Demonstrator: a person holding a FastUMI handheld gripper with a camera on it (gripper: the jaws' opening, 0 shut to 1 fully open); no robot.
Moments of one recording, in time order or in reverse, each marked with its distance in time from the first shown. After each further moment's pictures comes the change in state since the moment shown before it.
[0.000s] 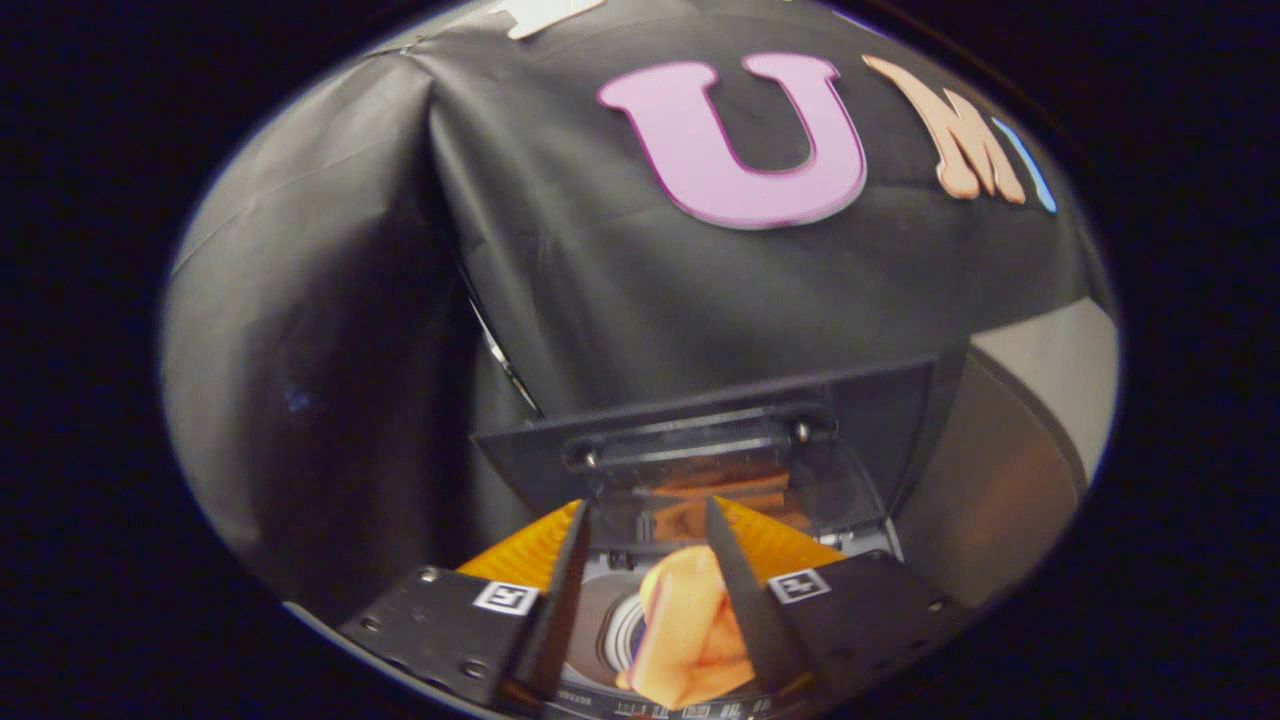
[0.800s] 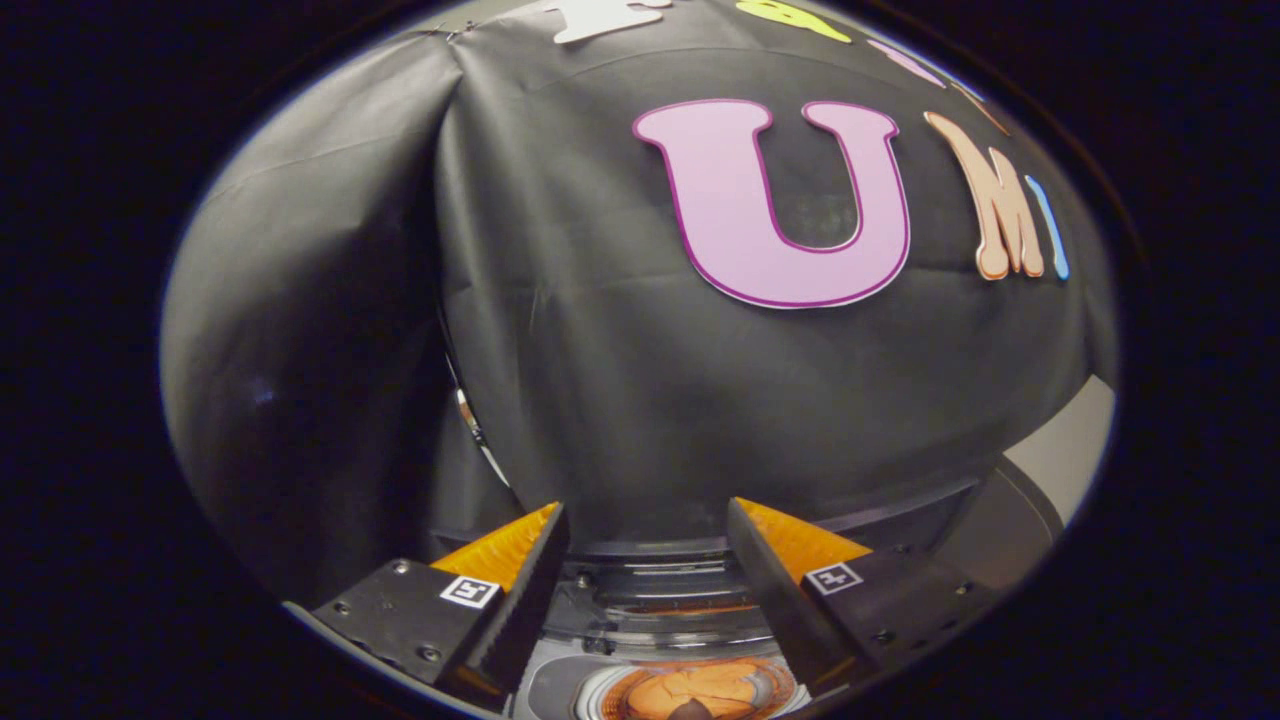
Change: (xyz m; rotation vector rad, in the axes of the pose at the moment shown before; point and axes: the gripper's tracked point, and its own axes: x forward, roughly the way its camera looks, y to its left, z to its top) arm 0.011 0.006 0.047 -0.045 -0.087 -0.093
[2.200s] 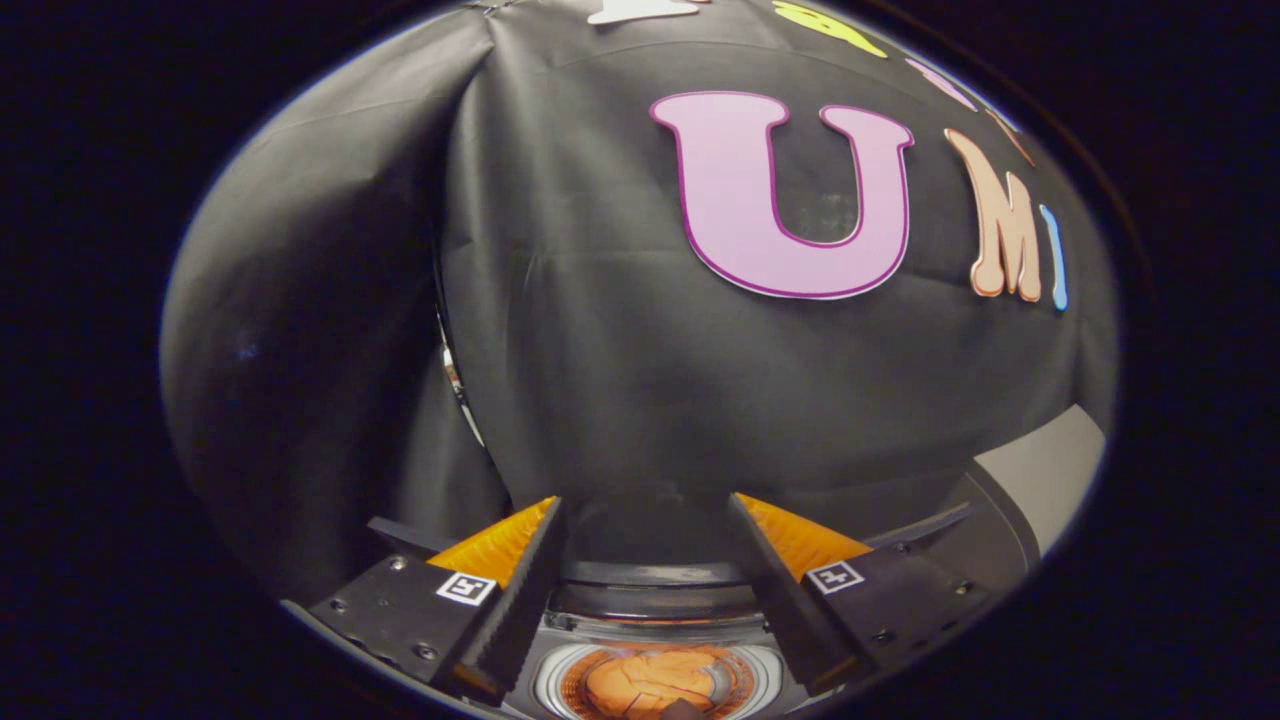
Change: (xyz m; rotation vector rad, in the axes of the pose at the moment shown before) arm 0.012 -0.014 -0.014 -0.110 0.054 -0.051
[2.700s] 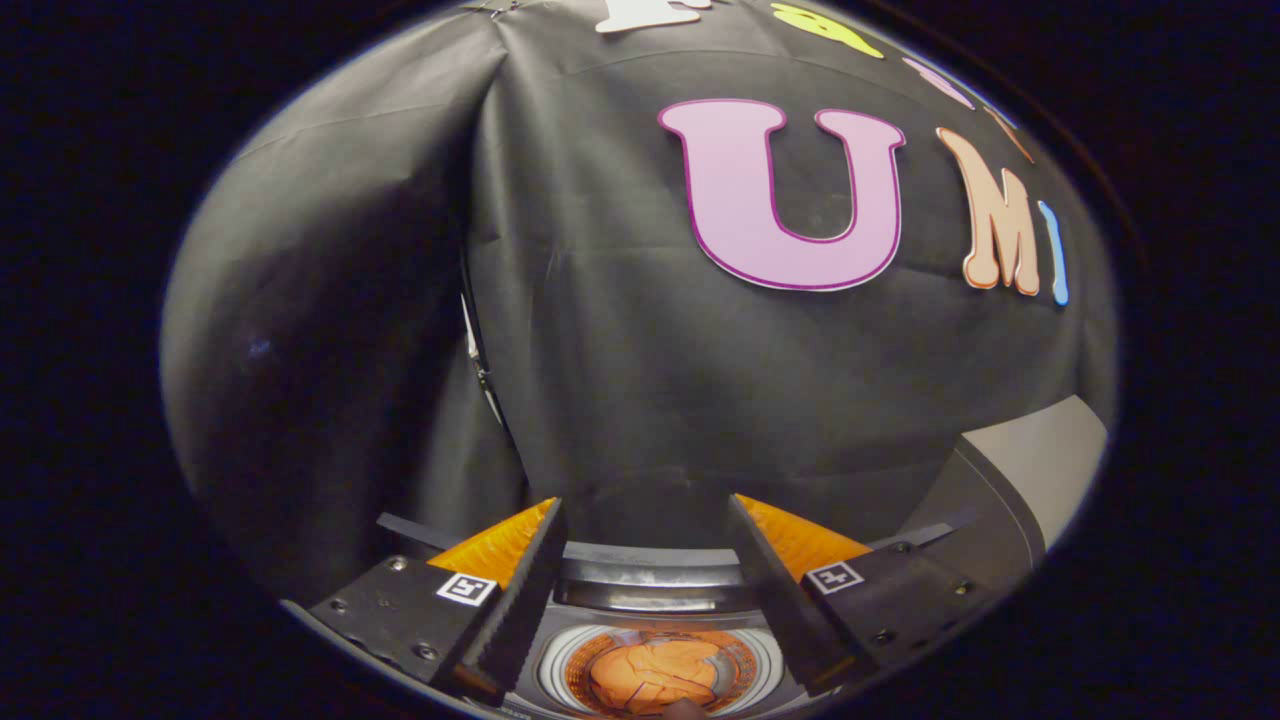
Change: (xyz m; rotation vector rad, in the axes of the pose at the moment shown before) arm 0.006 -0.004 0.000 0.005 0.009 0.031
